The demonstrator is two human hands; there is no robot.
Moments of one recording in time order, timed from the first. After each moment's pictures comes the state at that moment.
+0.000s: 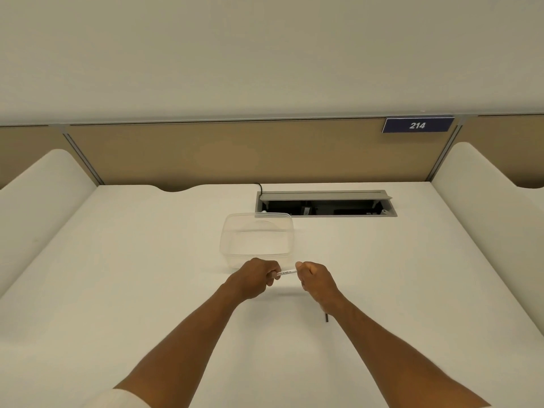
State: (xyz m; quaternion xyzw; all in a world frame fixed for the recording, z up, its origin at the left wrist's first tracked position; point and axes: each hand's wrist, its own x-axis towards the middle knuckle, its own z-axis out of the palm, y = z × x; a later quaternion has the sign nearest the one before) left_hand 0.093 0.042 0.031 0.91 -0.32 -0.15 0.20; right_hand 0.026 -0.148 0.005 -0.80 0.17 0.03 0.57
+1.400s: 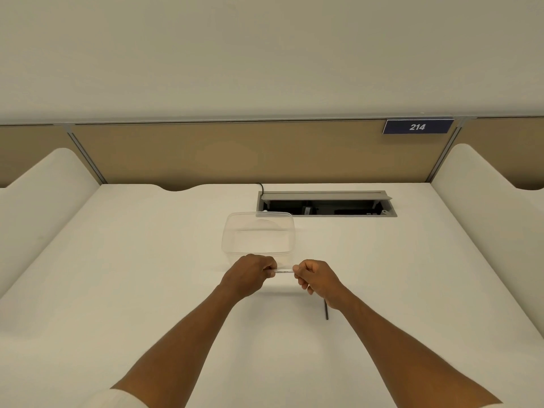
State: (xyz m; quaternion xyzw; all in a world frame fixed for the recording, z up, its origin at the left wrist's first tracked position) left_hand 0.086 0.051 0.041 0.93 -0.30 -0.09 0.21; right_hand 0.021 -0.158 0.020 -0.77 0.13 0.10 0.62
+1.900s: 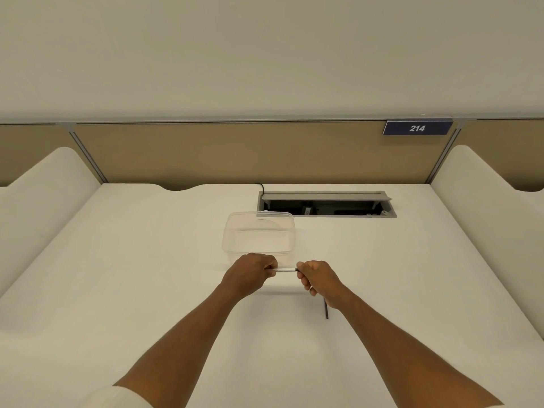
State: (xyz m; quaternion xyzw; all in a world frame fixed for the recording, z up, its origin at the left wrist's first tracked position) left_hand 0.082 0.049 0.047 0.93 -0.31 -0.07 0.20; right_hand 0.019 -0.154 0.028 -0.75 0.18 0.12 0.62
